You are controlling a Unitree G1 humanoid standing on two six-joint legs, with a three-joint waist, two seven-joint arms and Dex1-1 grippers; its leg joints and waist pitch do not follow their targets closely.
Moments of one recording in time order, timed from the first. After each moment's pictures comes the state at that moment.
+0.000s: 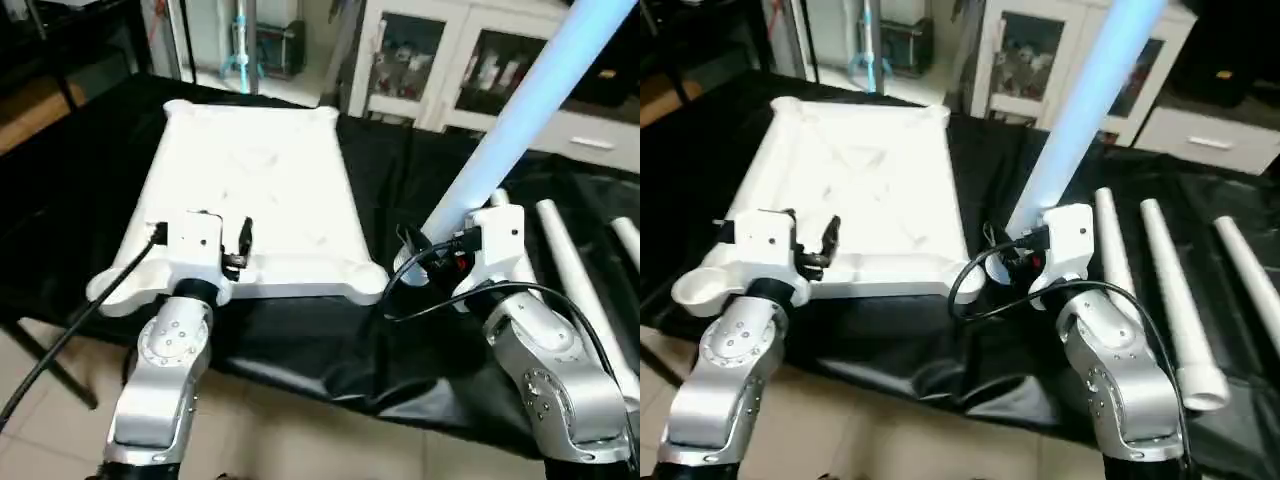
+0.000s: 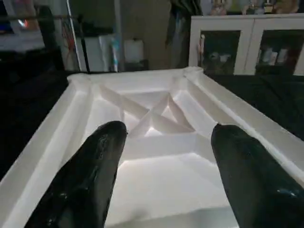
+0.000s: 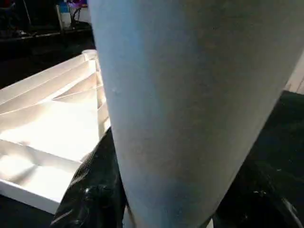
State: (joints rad) left arm -0.13 0.11 -0.03 -0.24 0.01 0.33 0.00; right arm -0.15 -0.21 -0.01 -0.32 0.28 0.51 0.27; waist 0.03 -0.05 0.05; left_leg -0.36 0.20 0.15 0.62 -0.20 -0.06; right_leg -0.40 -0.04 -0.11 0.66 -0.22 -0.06
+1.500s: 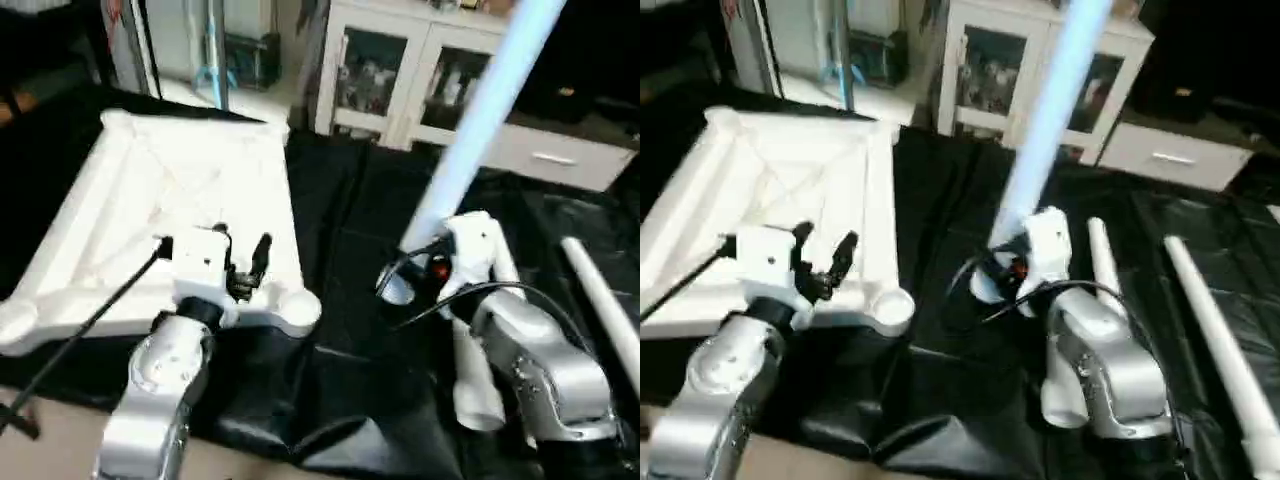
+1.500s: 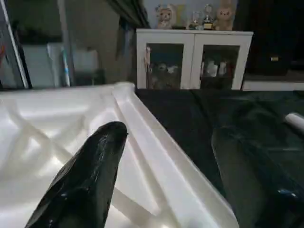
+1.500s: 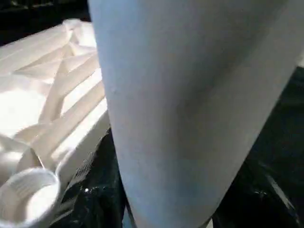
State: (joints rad) left arm -0.06 0.20 -0.06 -0.36 -0.06 0.37 -0.17; right arm -0.20 -0.20 0.03 -0.21 0.31 0.59 0.34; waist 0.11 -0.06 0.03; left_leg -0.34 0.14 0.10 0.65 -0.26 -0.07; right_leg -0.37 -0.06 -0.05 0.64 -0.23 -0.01
